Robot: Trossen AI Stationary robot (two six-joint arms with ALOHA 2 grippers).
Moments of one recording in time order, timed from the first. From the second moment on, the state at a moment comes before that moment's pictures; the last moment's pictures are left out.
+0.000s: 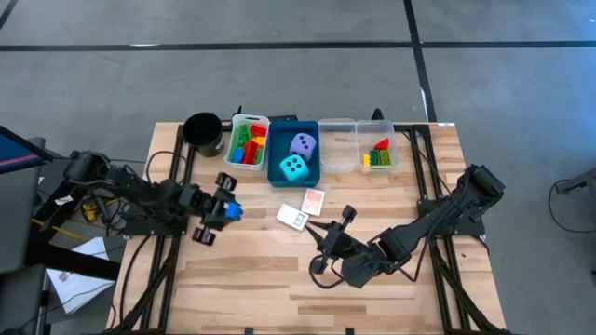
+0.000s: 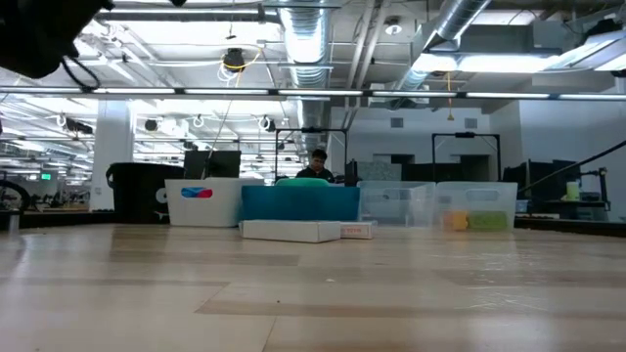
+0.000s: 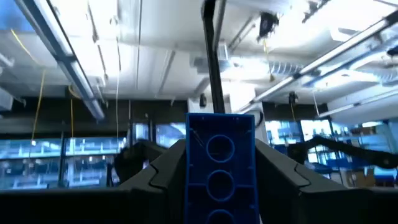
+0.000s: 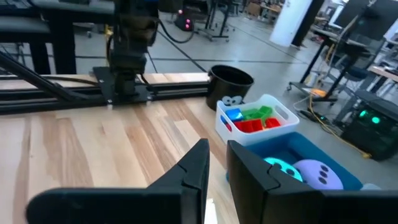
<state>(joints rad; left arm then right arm) -0.21 1.11 0.23 1.55 0.10 0.03 0.58 1.69 1.30 -0.13 1.12 0.25</state>
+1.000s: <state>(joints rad) -0.23 1.59 0.69 1.40 0.10 0.07 0.57 1.69 1.30 0.04 1.05 0.13</state>
